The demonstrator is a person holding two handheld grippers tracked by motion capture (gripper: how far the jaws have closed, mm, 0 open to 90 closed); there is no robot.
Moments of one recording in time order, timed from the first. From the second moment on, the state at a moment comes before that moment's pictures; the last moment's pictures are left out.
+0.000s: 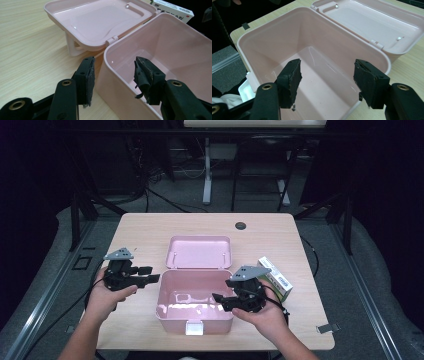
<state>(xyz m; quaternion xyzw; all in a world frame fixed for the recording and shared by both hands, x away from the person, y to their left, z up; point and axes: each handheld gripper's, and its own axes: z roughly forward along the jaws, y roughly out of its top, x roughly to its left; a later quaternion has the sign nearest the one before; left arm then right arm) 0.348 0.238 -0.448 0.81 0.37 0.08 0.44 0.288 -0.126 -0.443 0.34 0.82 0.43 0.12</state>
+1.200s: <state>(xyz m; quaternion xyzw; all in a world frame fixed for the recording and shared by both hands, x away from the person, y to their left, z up) 0.340 0.244 -0.436 0.81 0.38 0.08 0.43 0.358 -0.167 -0.411 0.41 0.87 0.26 0.08</state>
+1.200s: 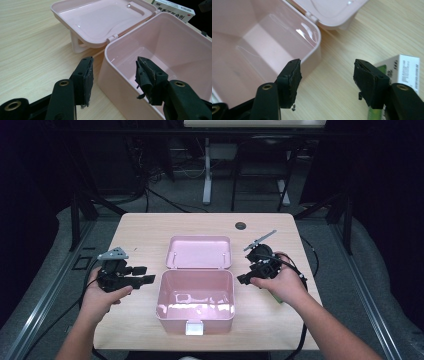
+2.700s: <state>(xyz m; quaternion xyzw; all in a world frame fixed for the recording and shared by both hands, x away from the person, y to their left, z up) 0.340 0.250 -0.433 0.81 0.39 0.09 0.43 0.426 -0.195 -0.417 0.46 0.88 0.09 0.05</state>
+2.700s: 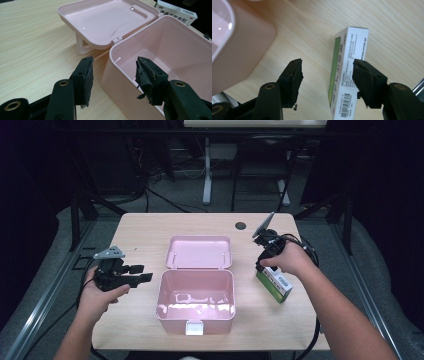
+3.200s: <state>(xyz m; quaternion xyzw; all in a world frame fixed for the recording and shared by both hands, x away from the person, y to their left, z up) 0.341 0.252 -0.435 0.81 0.39 0.09 0.43 0.434 -0.216 -0.432 0.49 0.87 0.06 0.04</state>
